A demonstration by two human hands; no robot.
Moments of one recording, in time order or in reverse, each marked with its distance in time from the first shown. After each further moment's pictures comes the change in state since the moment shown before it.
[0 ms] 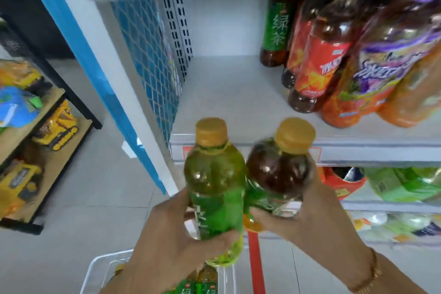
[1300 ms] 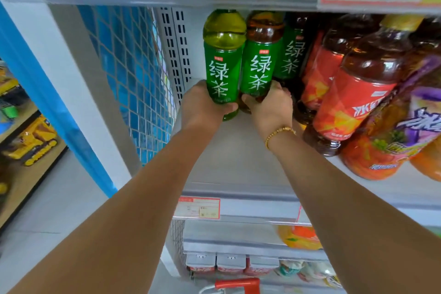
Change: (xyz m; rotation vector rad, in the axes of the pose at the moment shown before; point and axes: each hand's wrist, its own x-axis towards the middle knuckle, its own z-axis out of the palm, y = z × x) left_hand 0.271 0.033 -0.007 0.133 0.404 0.061; right_hand 0.263 0.029 0.020 -0.150 0.476 0.223
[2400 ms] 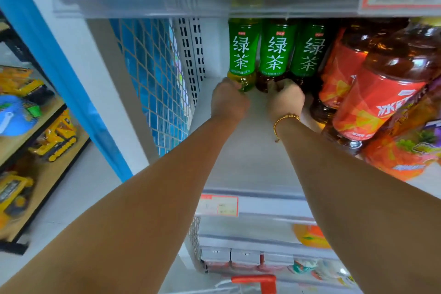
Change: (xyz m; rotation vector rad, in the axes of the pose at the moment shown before) left_hand 0.028 -0.003 0.028 0.032 0.018 -0.034; right_hand 0.035 0.017 0.034 0.005 0.117 0.053
